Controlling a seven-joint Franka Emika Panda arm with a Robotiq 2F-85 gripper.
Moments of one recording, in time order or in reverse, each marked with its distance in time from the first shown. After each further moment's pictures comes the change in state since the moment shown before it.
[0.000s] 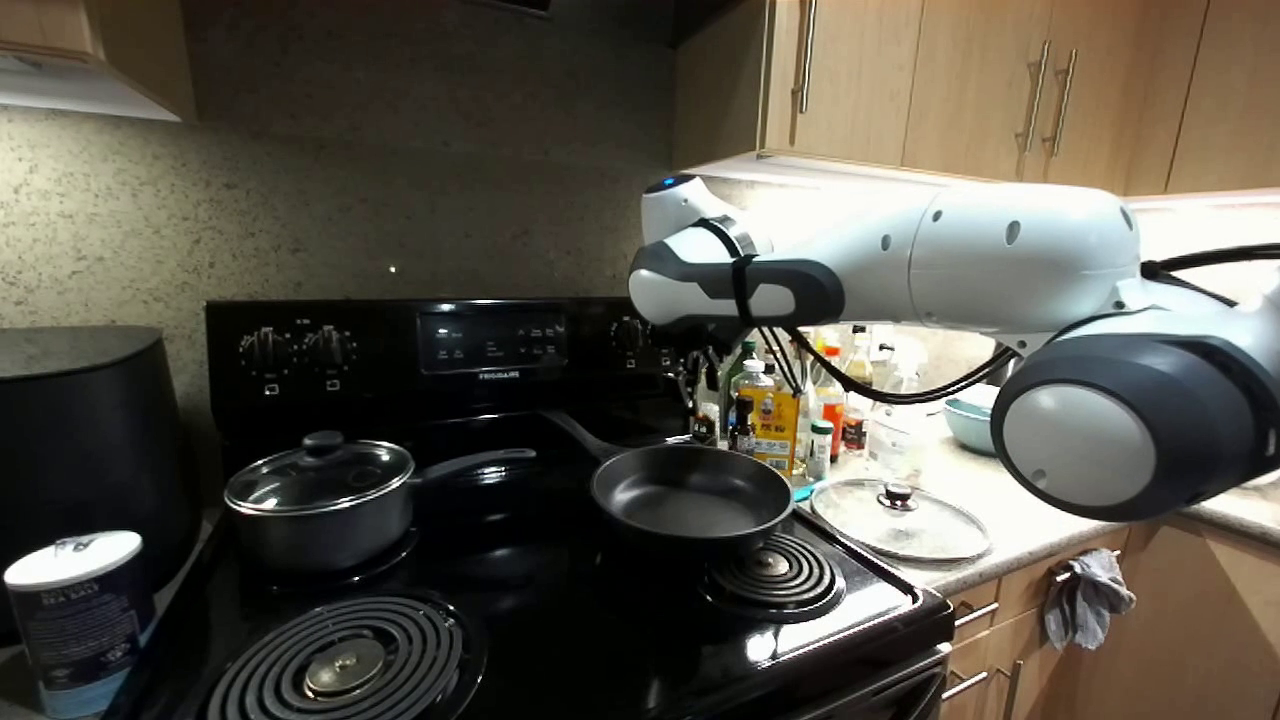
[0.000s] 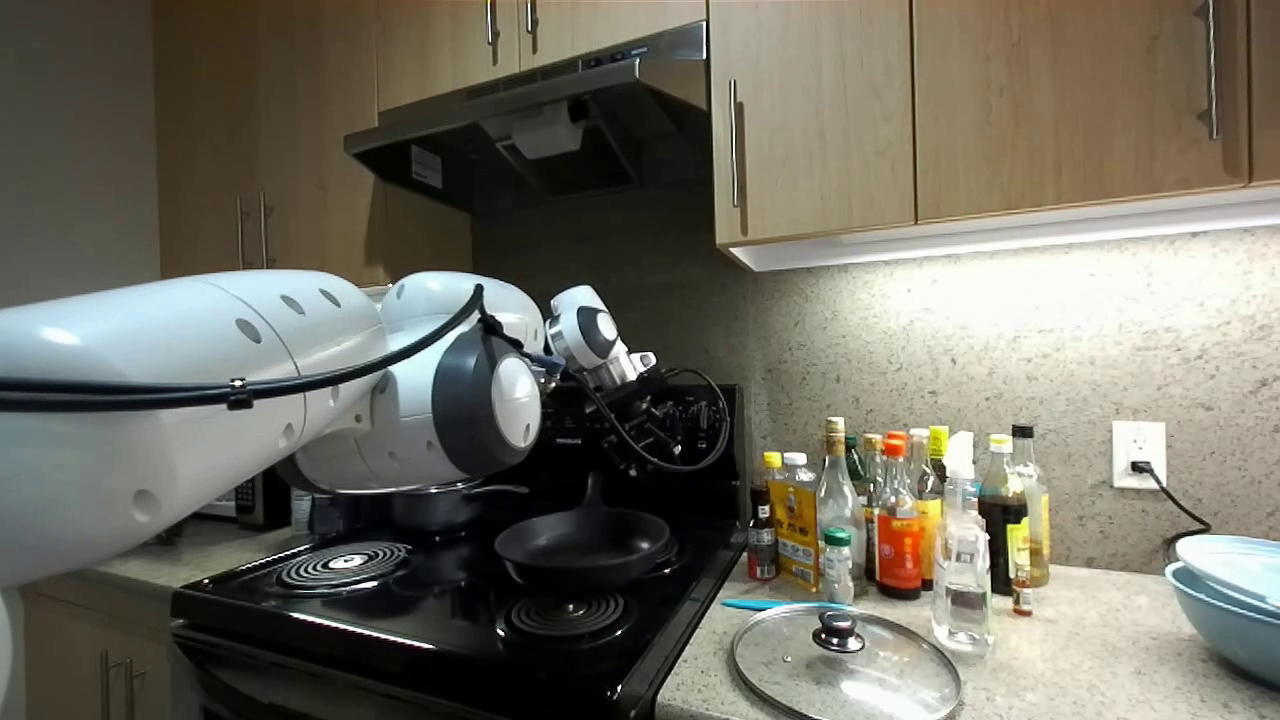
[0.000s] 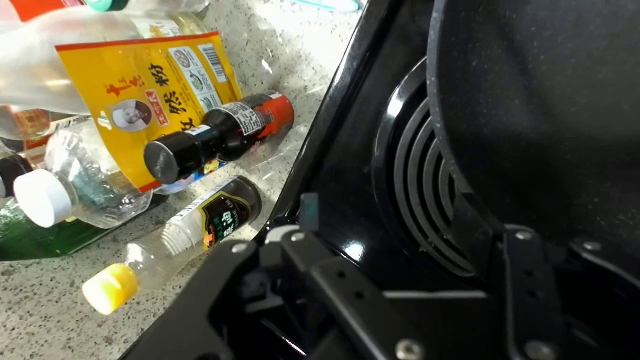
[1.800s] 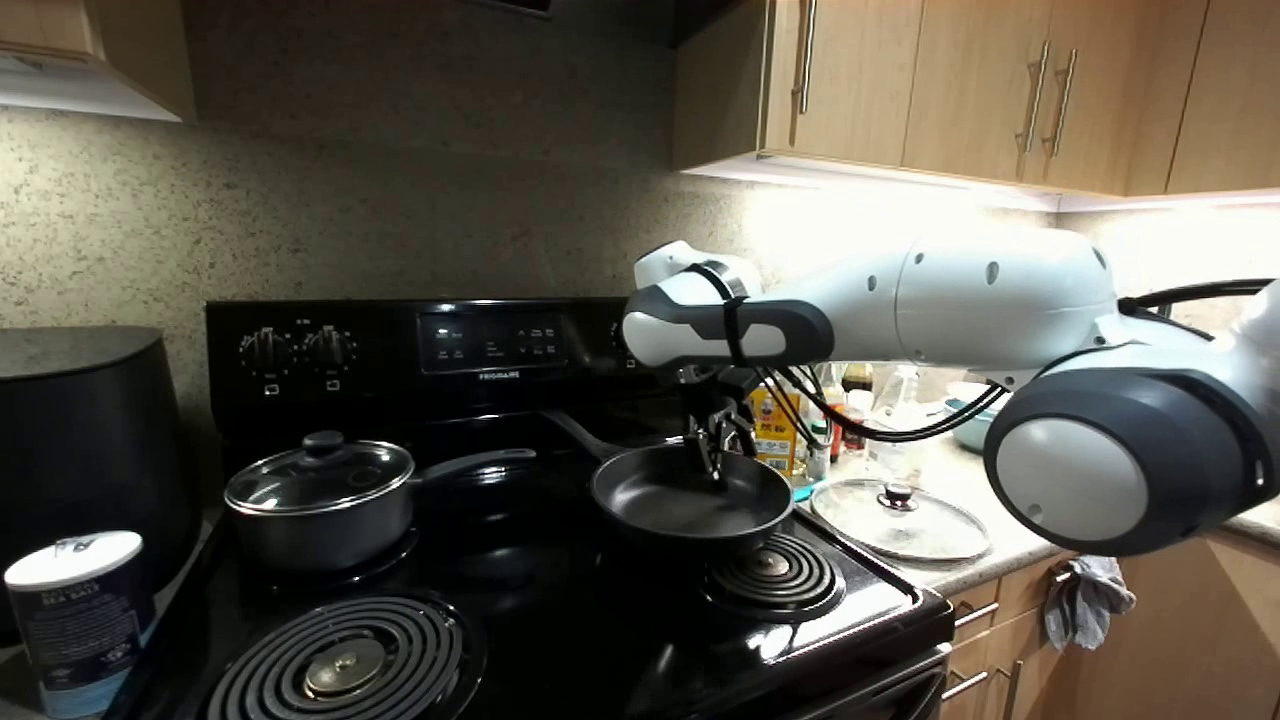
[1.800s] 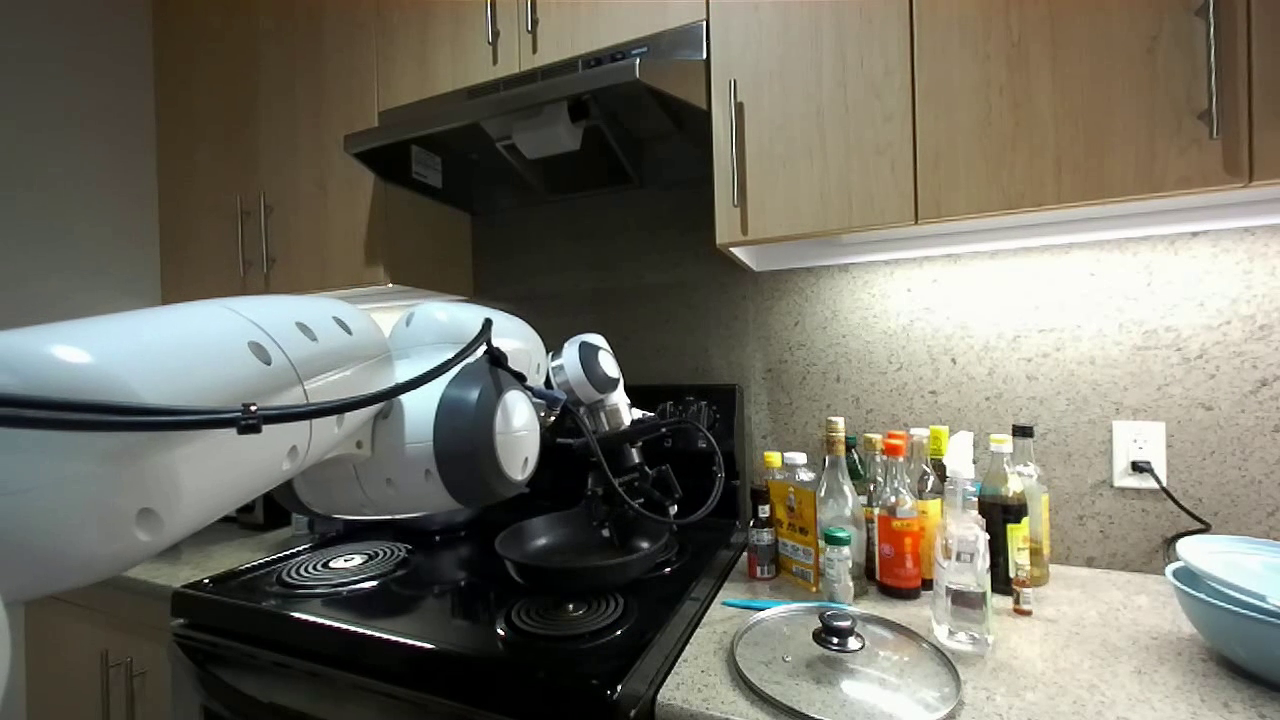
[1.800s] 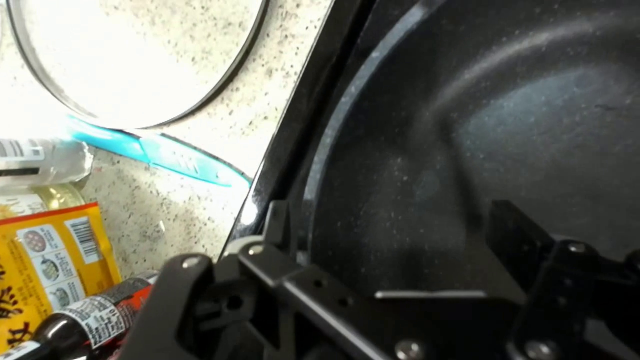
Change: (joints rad) arm -0.002 0.066 0.039 -0.011 0.018 -0.305 -0.001
